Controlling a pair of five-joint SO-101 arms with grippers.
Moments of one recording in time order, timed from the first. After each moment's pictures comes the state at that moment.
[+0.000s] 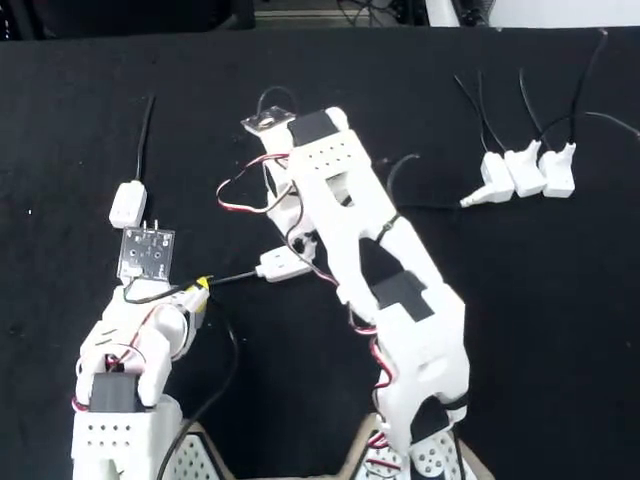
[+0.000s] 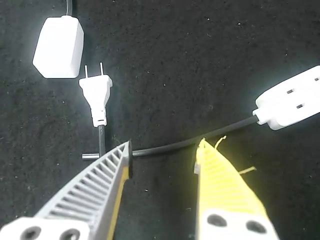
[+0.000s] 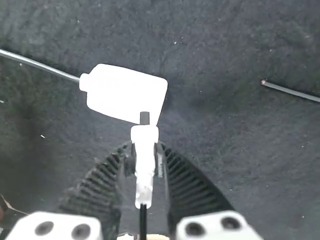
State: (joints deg) left arm -5.6 -98.6 91.7 54.5 -8.6; right arm -25.1 27.8 -21.7 99.1 5.1
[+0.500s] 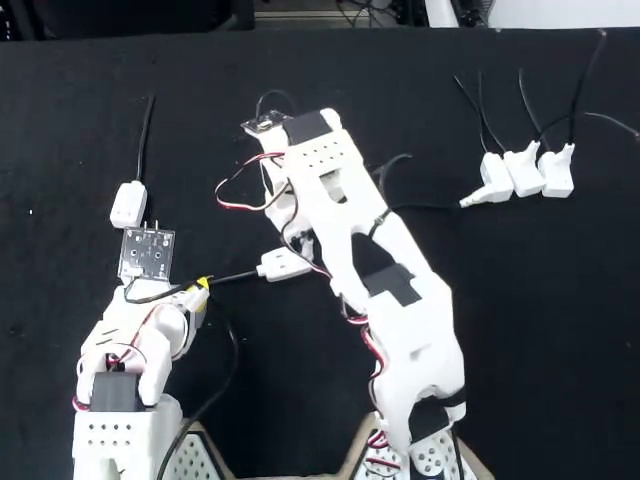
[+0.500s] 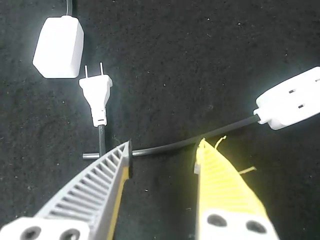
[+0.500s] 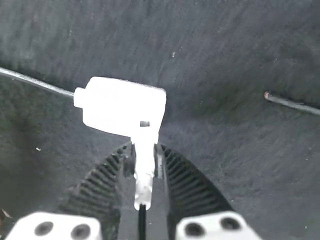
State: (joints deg) left arm -5.6 -98.6 91.7 54.5 -8.6; right arm -25.1 34.1 -26.7 99.3 4.8
